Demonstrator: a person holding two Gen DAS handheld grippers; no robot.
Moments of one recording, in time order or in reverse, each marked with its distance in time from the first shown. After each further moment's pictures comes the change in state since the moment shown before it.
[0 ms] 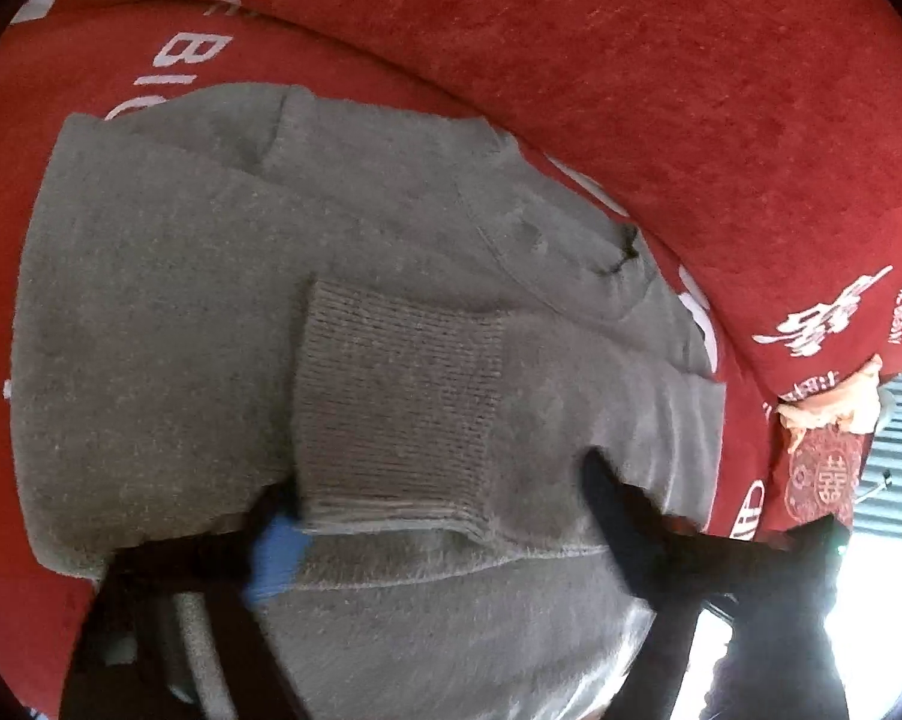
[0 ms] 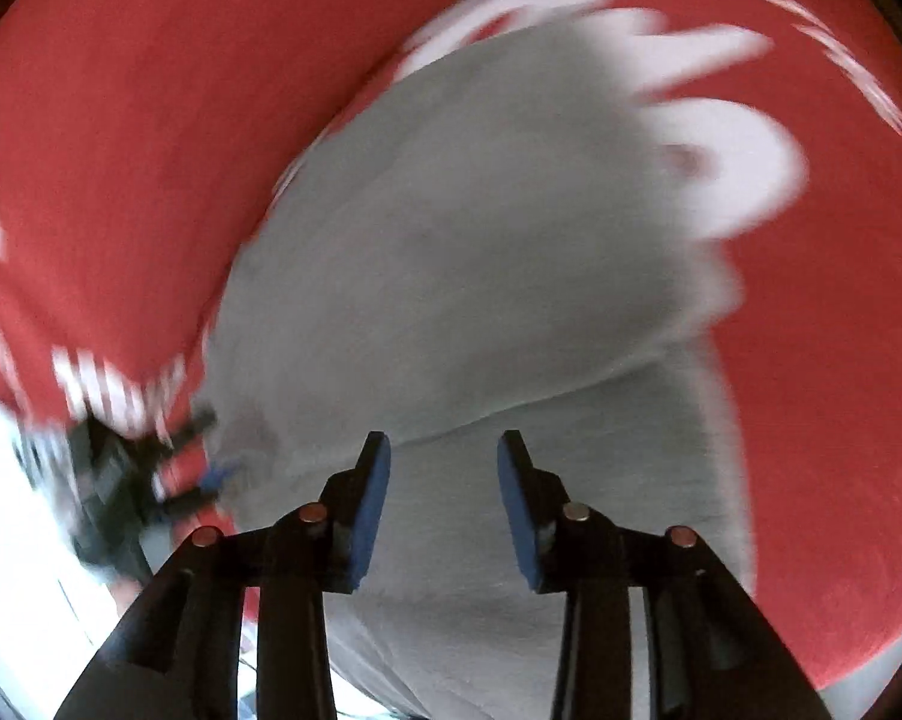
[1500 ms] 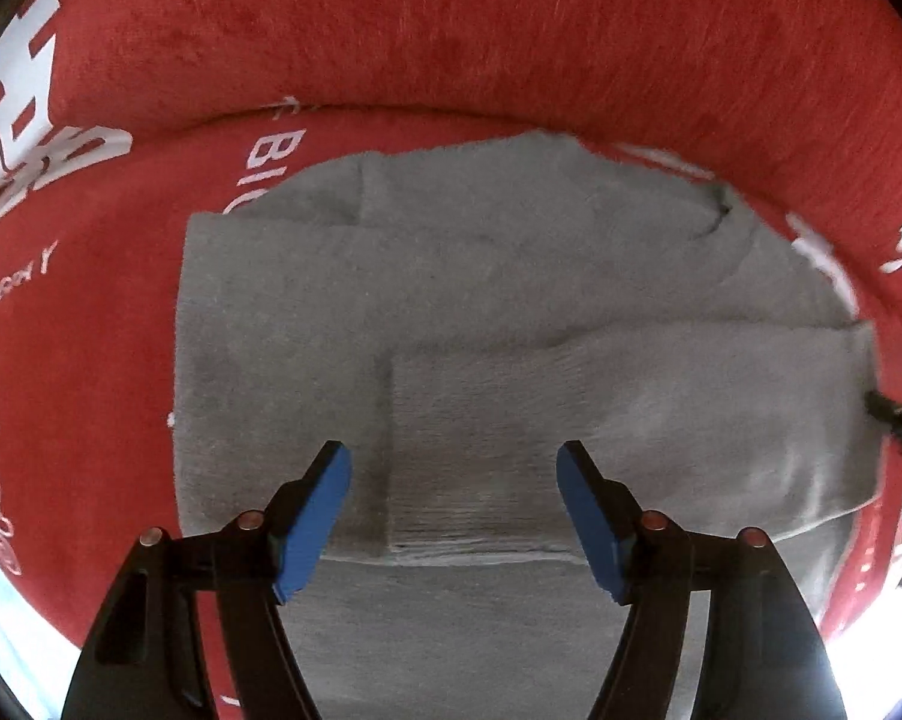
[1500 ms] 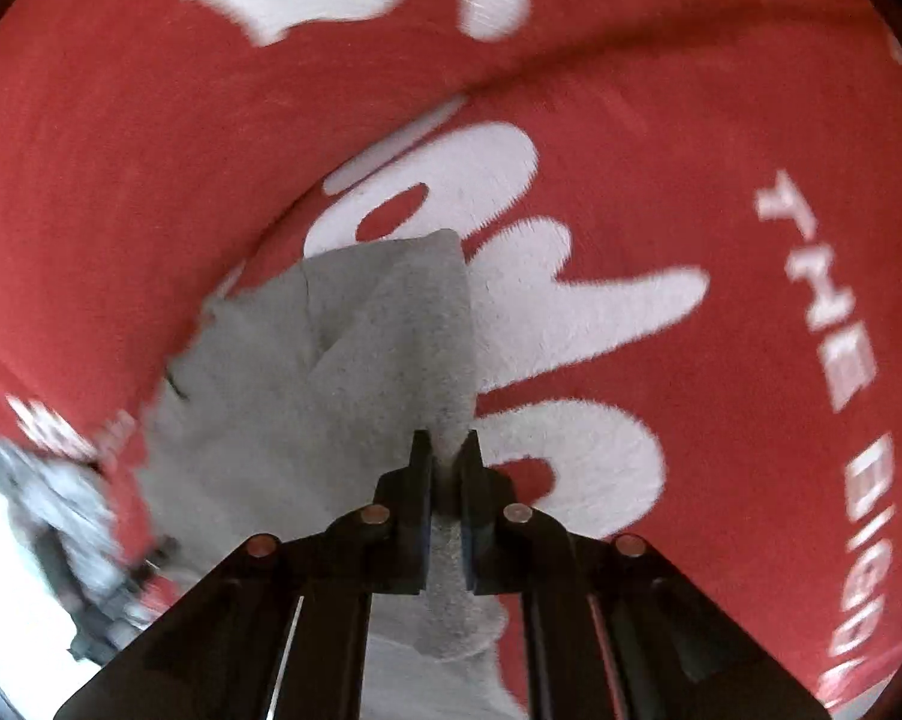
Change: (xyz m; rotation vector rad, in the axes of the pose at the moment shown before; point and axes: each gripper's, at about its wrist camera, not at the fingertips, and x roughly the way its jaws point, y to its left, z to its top) left arm -0.014 -0.030 -0.031 0.193 -0.112 0.483; right arm -0.011 -0.006 0.101 -0.201 -0.023 -0.188
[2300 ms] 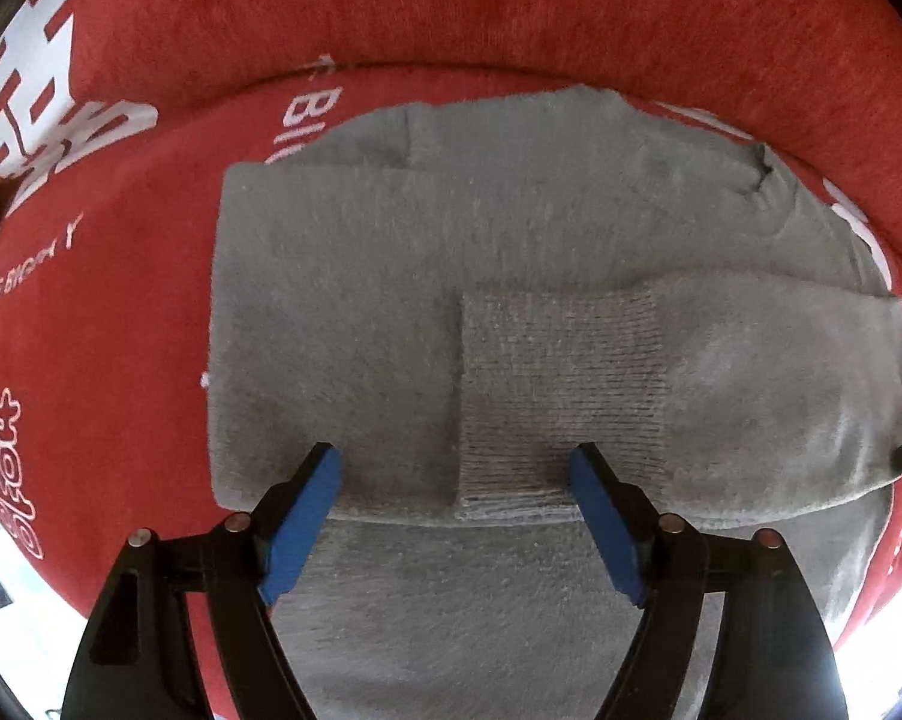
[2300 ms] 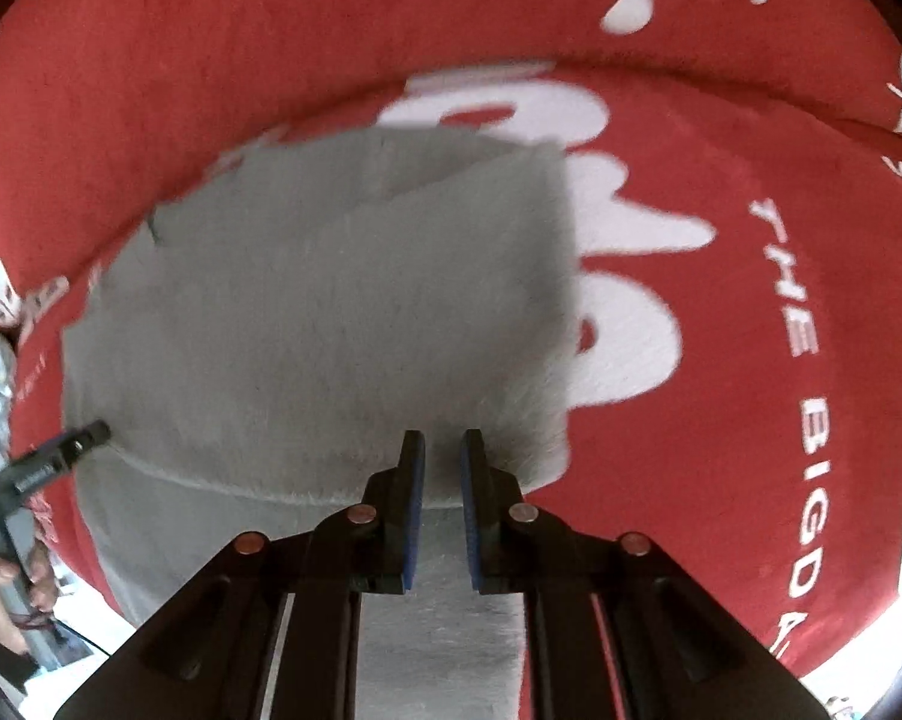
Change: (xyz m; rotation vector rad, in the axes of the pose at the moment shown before) left arm 0.009 0.009 -0.013 -0.010 0.047 0.056; right arm -0.009 0.053 -0.075 -0.228 0.034 -0.211
